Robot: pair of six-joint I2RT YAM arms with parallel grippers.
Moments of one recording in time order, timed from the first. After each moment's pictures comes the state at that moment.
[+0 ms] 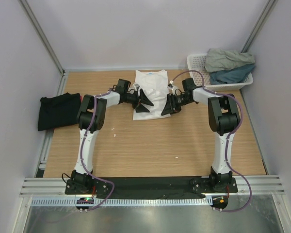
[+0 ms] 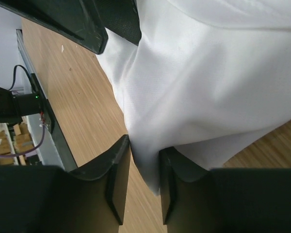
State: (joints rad) left arm -0.32 2.39 1.65 -0.15 0.99 -0.92; right arm 0.21 2.15 1.48 -0.52 -0.92 0.00
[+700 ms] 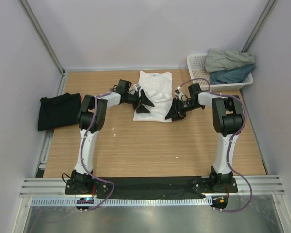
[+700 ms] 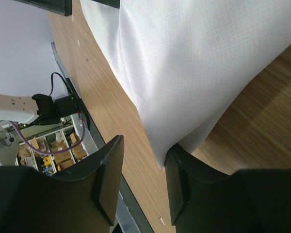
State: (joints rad) left arm -0.33 2.39 1.65 -0.15 1.00 -0.93; right arm 0.14 2.11 1.33 -0.51 -1.00 0.16
